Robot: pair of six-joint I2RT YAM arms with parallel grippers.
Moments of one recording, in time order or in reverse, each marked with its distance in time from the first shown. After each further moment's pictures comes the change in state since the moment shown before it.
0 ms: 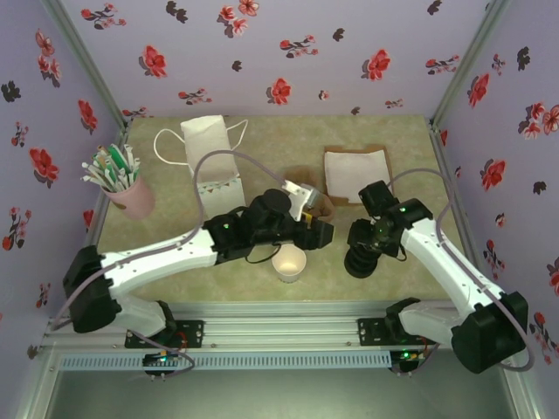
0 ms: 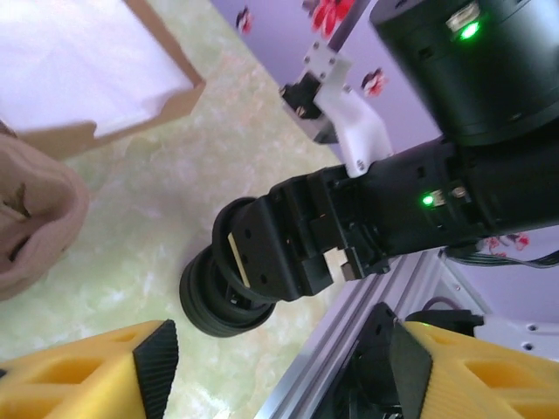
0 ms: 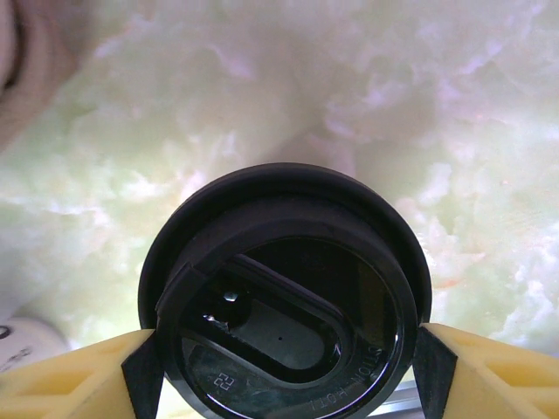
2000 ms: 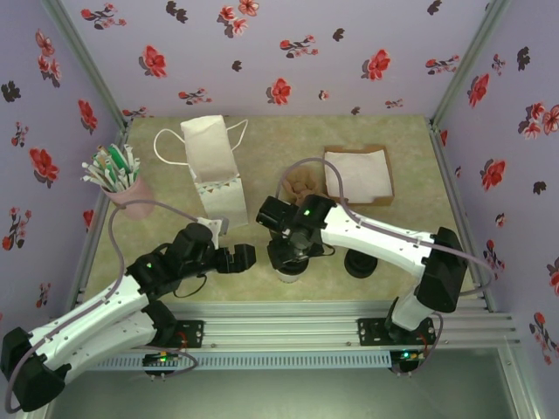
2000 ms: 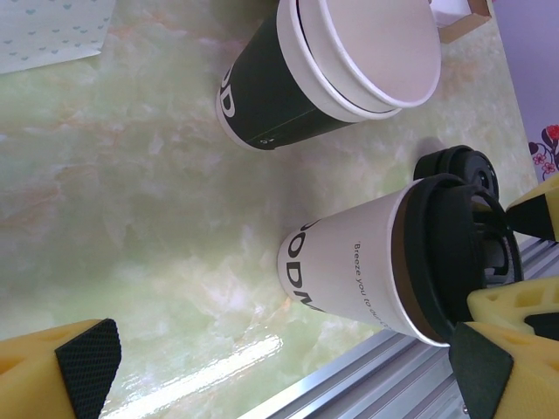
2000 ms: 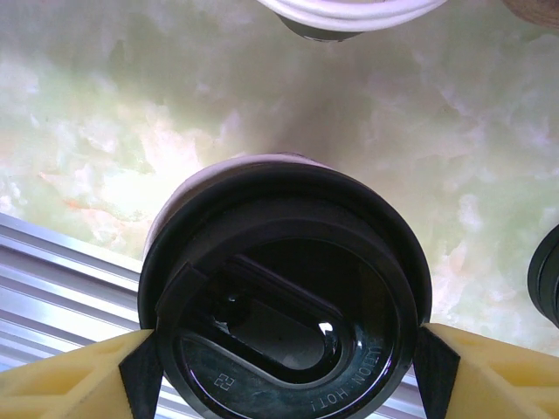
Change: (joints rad) left arm 0.288 -0.629 -0.572 -0.323 0.009 -0.166; right arm 0.669 0.480 0.465 -0.072 -0.002 0.042
